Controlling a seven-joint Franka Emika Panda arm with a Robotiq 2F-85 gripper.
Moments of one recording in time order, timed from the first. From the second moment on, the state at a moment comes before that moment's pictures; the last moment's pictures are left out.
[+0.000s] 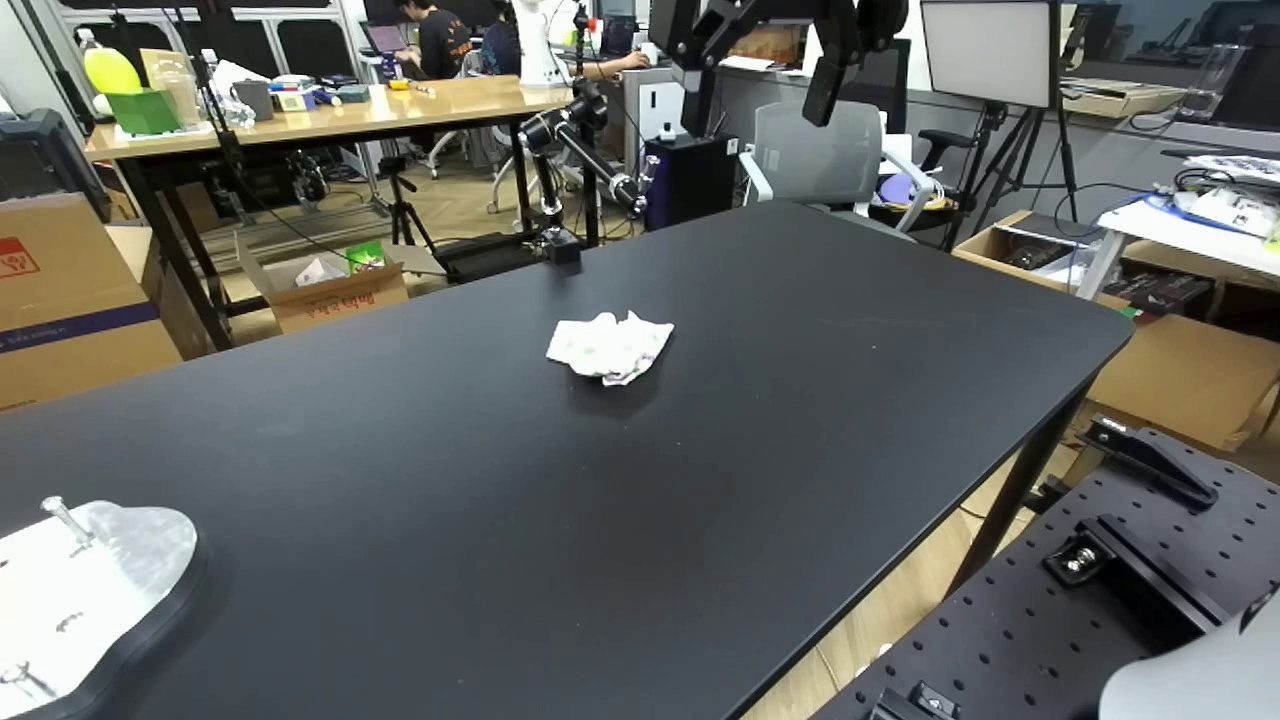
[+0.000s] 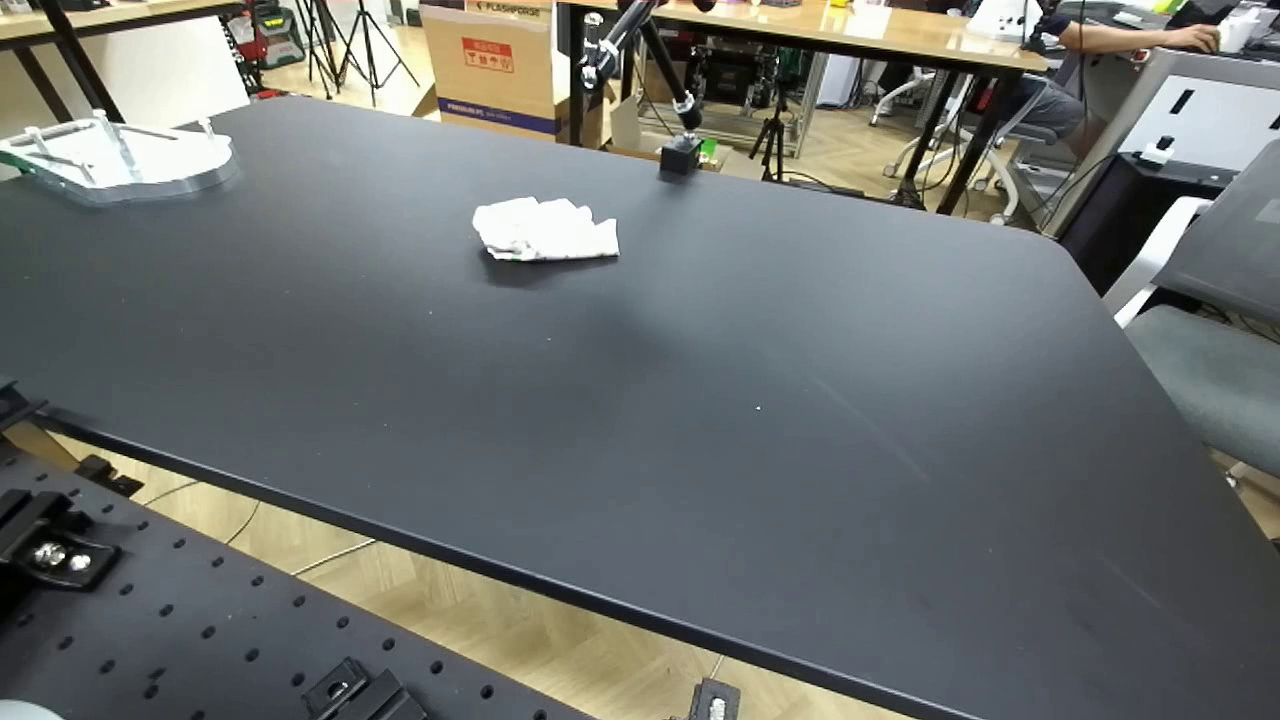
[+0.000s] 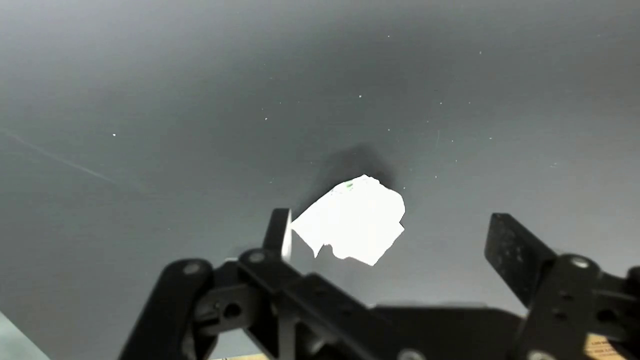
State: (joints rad) arm 0.00 -0.76 0.19 -2.80 0.10 2.28 0.23
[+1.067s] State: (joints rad) arm 0.04 -0.31 0.11 -2.68 0.00 2.56 0.02
